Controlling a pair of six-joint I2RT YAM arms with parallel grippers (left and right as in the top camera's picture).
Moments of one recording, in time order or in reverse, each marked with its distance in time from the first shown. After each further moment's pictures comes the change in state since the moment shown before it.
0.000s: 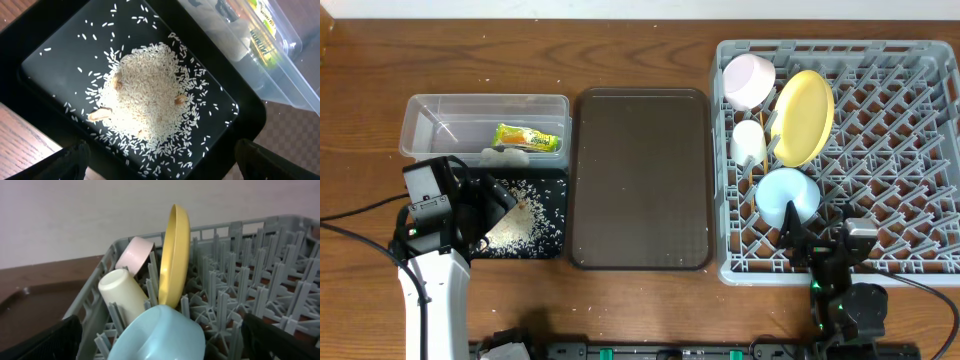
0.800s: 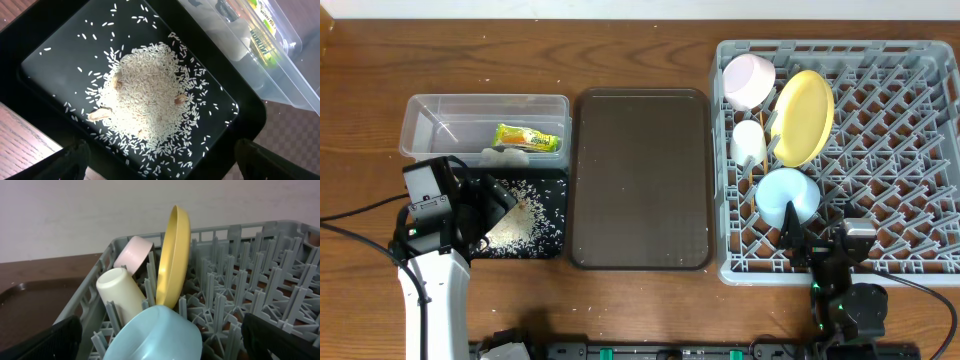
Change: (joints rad) left arm 0.000 0.000 0.000 0.000 0.000 0.000; right arm 0.000 0.000 0.000 0.000 0.000 -0.029
